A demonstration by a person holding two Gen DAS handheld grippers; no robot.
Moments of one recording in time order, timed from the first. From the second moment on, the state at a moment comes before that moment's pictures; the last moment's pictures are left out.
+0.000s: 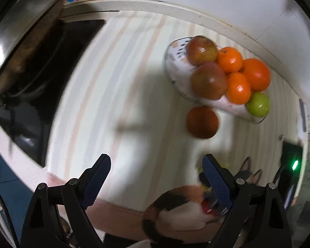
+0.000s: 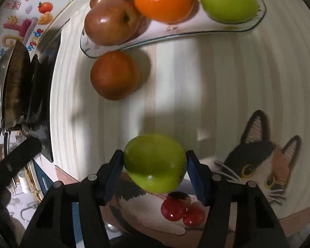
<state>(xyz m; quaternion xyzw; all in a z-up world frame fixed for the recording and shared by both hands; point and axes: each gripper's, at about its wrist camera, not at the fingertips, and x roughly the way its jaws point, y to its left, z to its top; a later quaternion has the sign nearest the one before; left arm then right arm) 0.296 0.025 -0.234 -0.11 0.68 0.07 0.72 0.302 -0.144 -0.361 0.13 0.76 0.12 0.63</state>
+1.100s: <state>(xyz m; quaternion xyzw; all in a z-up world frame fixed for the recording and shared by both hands) 0.291 -0.038 -0.306 -0.05 0.73 0.02 0.68 0.316 -0.246 -0.361 0.16 0.75 0.10 0.63</state>
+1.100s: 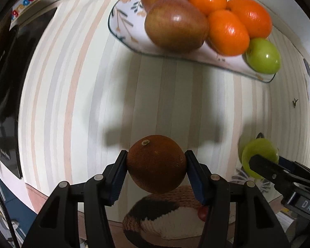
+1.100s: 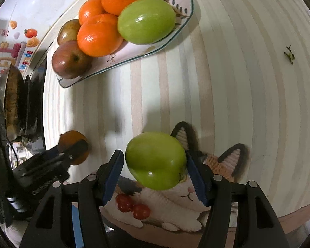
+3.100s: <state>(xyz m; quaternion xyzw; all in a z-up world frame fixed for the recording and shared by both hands) 0.425 0.053 -0.246 -0.13 0.69 0.04 0.71 0.491 -0.175 -0.279 0.09 0.69 0.08 0.72</state>
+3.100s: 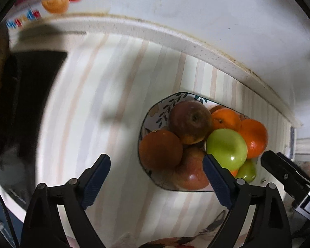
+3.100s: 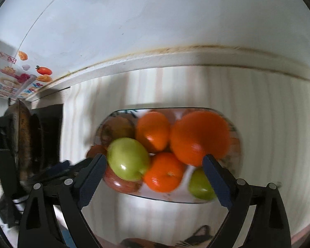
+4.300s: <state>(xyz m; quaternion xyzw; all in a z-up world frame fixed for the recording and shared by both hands) 0.248 -0.021 -0.052 -0.01 0.52 0.01 0.85 0.280 -0.225 -0.072 0.04 0.53 0.03 0.85</state>
